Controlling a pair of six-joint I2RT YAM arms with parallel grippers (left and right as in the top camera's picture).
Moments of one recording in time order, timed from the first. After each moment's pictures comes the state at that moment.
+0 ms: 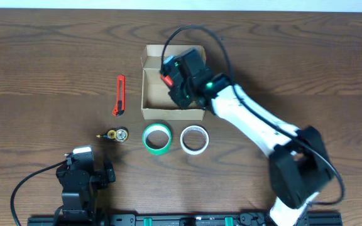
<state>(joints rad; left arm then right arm) -0.06 0.01 0.17 -0.70 -0.15 0.00 0.62 1.90 1.40 -0.51 -0.05 -0.17</state>
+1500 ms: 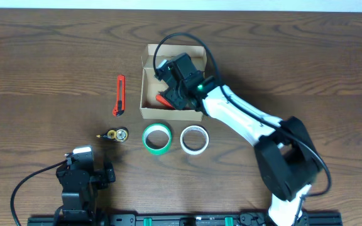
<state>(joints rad) -0.06 0.01 0.17 -0.70 -0.15 0.00 0.64 1.93 1.40 -0.41 0.03 -0.21</state>
